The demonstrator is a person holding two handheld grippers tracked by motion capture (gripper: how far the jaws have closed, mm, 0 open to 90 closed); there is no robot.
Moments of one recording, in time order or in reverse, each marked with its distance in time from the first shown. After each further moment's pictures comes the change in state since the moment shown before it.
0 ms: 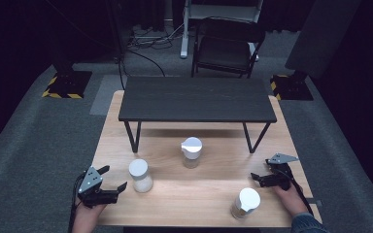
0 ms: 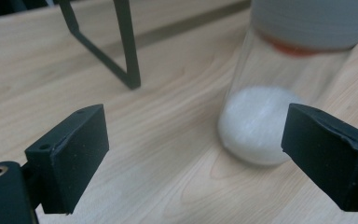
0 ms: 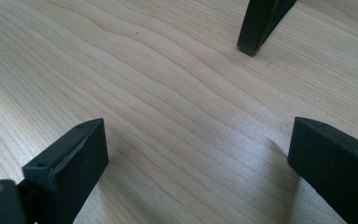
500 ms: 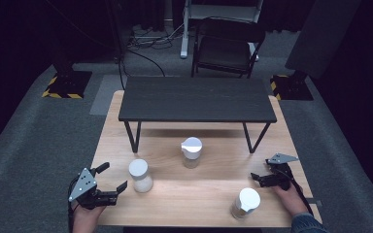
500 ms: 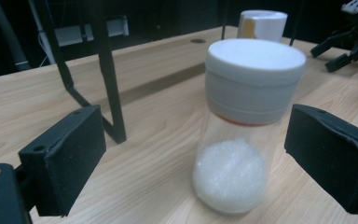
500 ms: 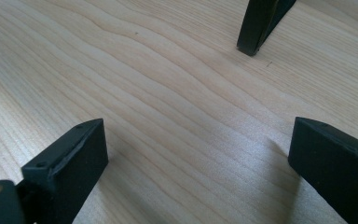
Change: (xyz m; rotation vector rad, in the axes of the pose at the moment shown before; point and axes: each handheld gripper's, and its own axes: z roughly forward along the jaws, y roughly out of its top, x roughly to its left) left arm -0.005 -0.010 -0.008 -0.167 -0.043 0.016; right arm 0.000 0.000 0.000 0.000 -0.001 0.001
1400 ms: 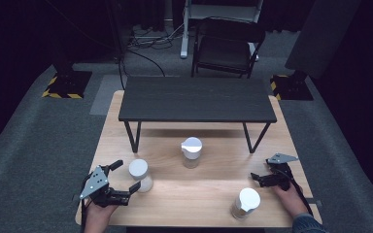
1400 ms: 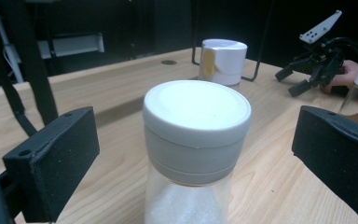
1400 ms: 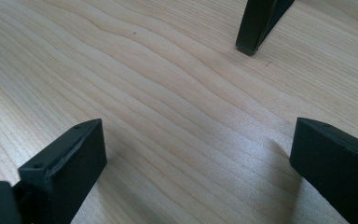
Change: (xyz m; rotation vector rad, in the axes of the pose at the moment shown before) left arm -0.006 0.006 0.030 -0.049 -0.109 -0.026; right arm 0.001 0.001 0.000 0.003 -0.006 0.005
